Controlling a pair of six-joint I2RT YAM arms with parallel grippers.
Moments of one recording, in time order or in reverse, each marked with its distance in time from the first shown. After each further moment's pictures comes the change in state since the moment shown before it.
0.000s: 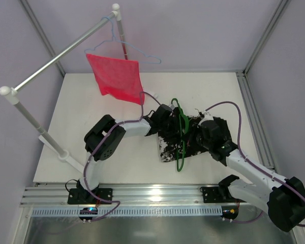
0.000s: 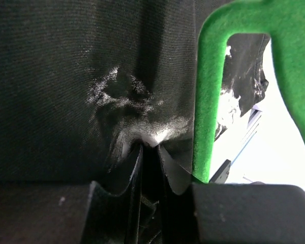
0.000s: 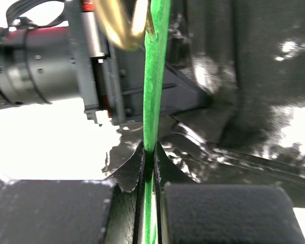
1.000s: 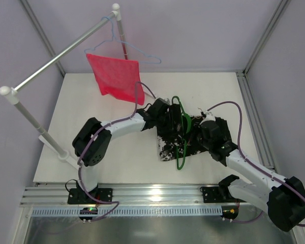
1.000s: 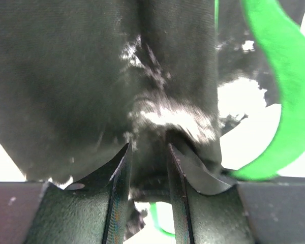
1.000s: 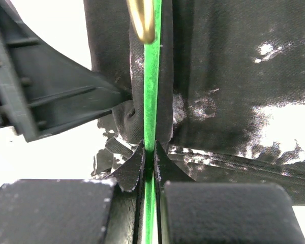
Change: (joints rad) left arm 0.004 -0.145 0.067 -0.346 -0.171 0.162; right arm -0.004 0.005 -0.011 0.018 0.060 0.004
